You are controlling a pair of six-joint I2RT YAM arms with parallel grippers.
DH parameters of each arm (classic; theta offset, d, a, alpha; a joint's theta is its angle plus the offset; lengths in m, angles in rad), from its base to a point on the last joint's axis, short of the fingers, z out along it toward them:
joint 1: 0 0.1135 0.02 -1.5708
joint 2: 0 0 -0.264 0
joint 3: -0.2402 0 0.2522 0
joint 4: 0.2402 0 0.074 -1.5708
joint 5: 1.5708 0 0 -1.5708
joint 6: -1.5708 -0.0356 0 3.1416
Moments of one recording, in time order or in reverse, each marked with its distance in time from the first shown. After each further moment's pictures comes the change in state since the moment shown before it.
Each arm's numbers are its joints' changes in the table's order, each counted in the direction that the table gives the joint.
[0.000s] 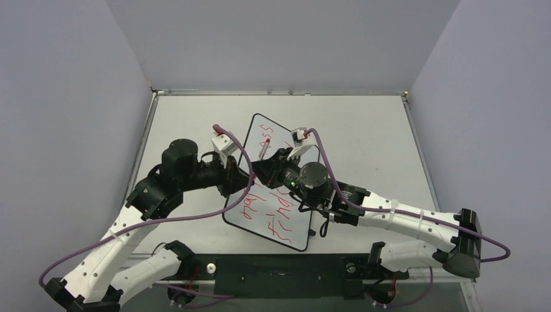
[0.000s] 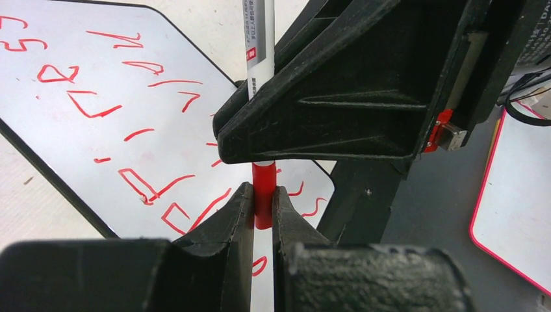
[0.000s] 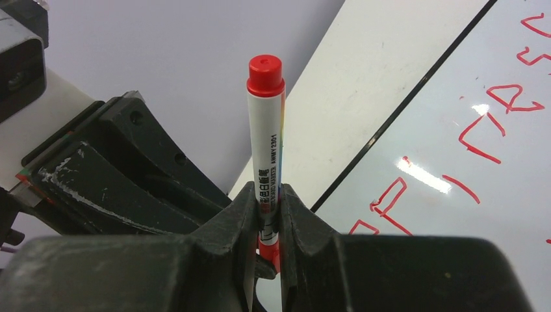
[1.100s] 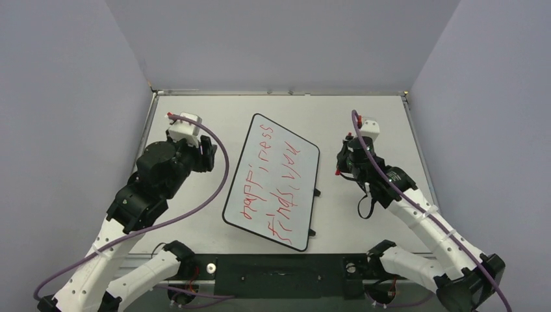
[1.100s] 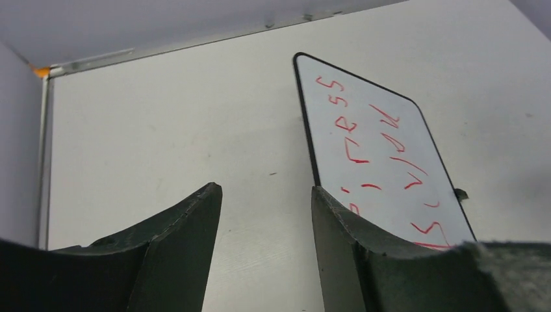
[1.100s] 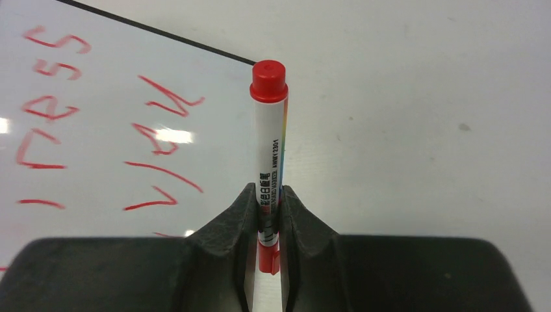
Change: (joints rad) left arm 0.022 -0.086 -0.081 0.012 -0.733 -0.083; right arm -0.587 -0.206 0.006 0.652 0.026 0.257
